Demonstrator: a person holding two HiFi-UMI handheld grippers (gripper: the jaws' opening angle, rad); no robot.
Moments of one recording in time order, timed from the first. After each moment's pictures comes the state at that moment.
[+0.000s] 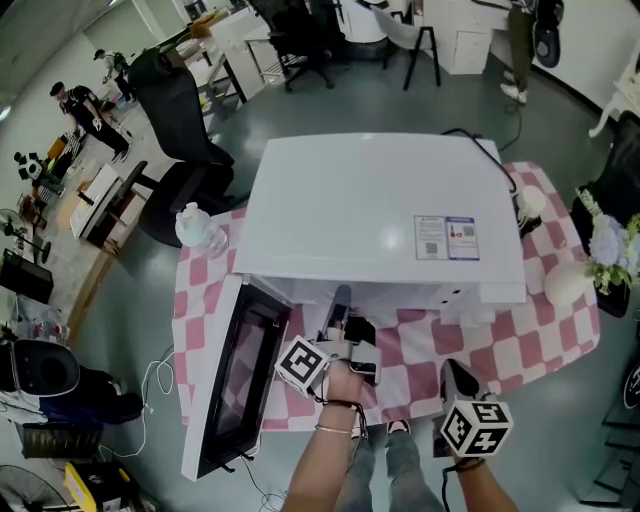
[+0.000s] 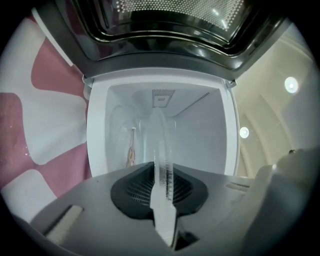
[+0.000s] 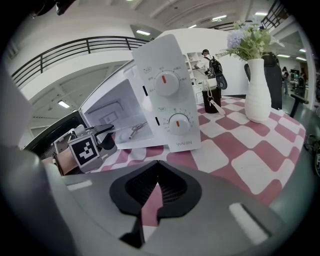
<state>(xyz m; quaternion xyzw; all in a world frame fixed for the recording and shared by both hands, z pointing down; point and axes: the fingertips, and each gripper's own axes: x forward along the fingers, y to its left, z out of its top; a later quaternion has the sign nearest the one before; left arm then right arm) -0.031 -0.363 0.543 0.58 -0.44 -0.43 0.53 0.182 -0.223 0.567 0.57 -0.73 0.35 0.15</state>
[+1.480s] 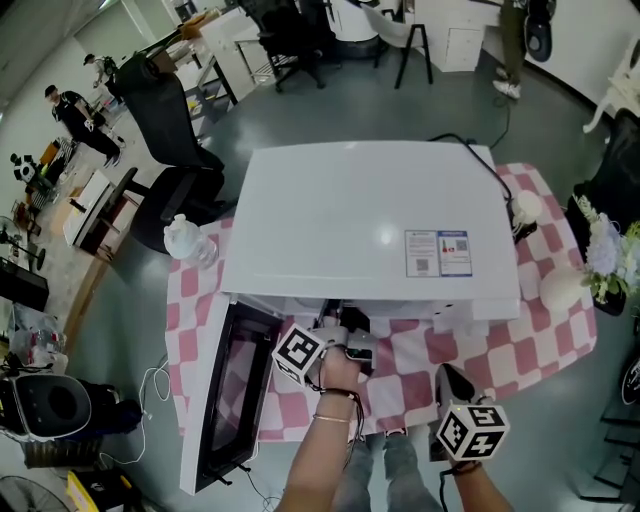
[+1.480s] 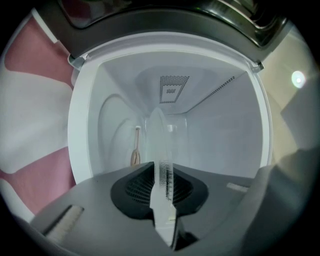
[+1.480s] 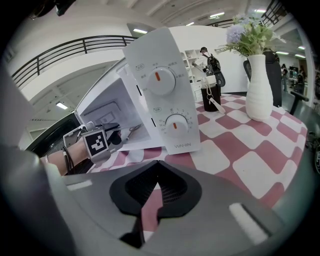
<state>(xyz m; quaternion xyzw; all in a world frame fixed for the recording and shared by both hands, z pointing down) -0.026 -0.407 0.559 0.56 -0.46 -0.41 0.55 0.186 -0.236 0.571 0.57 -0.72 0.36 0.15</state>
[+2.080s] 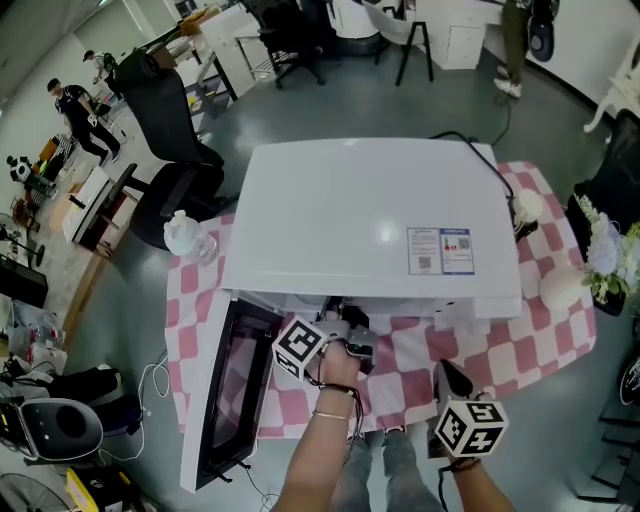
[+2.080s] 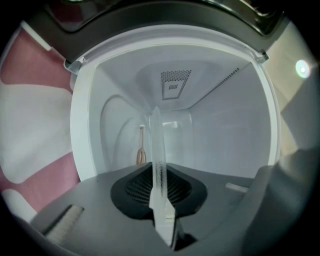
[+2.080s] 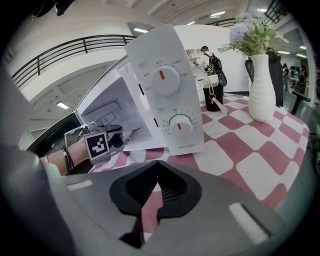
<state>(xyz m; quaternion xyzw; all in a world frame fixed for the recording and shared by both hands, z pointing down) -0.025 -0.410 0.565 0.57 -0.47 -0.37 0.56 0.180 -0.240 0.570 0.57 -0.72 0.36 0.15</state>
